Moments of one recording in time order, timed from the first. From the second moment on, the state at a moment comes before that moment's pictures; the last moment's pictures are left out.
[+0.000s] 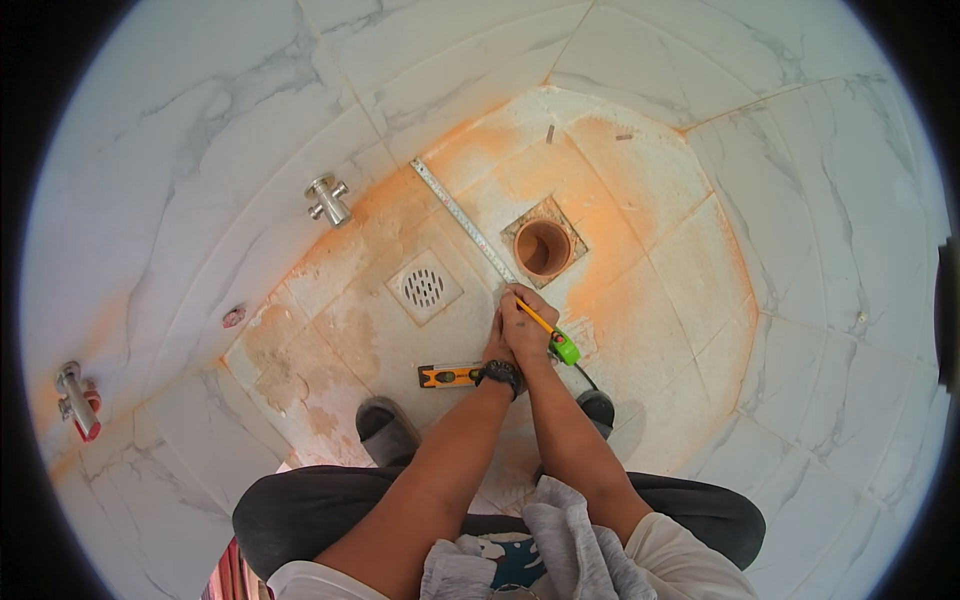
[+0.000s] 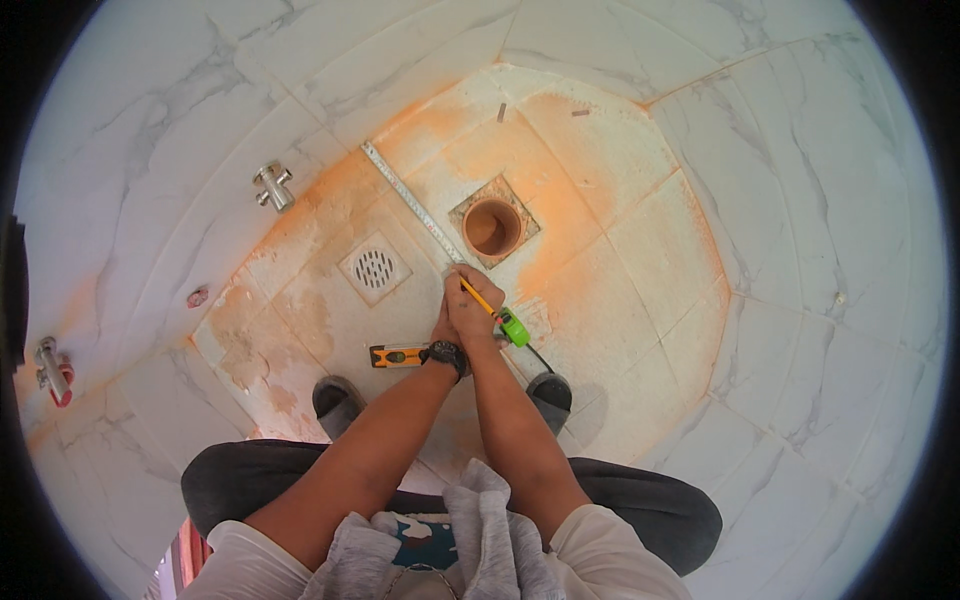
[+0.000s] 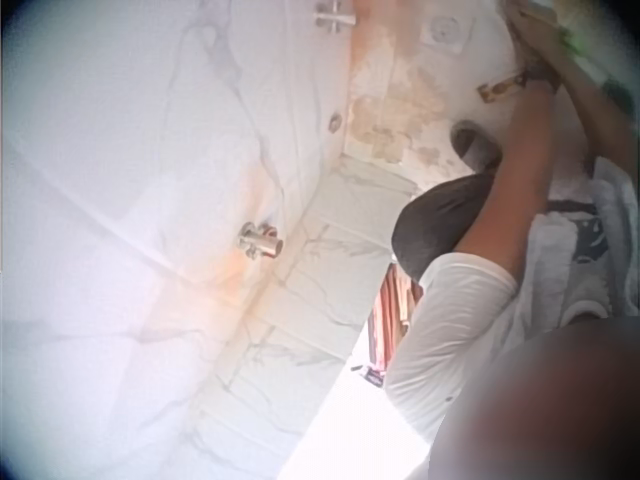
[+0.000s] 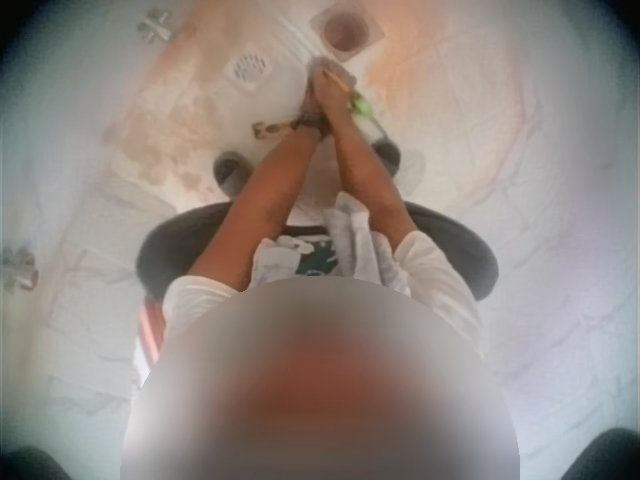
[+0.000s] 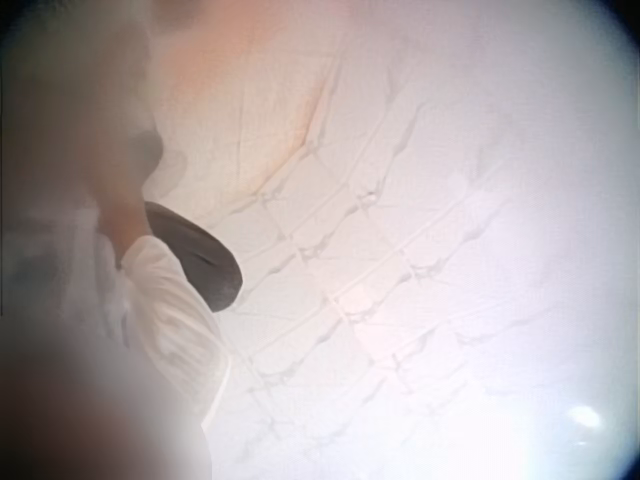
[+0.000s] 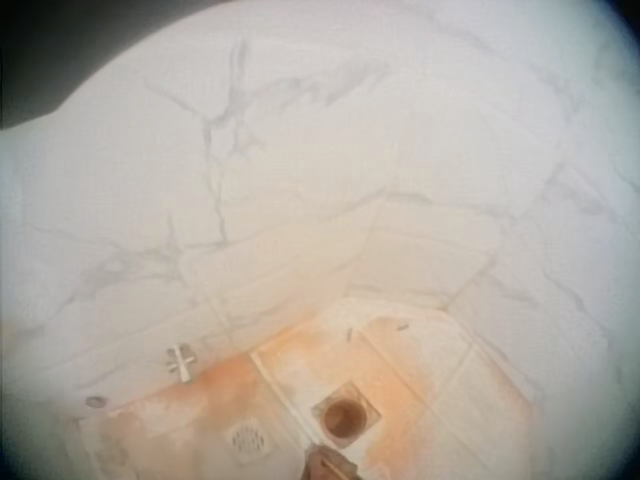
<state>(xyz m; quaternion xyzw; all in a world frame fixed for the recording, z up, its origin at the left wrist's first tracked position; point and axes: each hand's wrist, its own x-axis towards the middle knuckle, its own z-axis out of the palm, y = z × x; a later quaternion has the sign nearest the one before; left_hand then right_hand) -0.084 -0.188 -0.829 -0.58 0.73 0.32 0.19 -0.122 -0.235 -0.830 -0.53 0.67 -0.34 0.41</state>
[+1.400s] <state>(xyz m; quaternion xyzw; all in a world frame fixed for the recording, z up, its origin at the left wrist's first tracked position) -0.086 -0.192 -0.818 -0.59 0.72 0.33 0.17 -0.126 -0.235 -0.835 -0.53 0.67 -0.34 0.40</state>
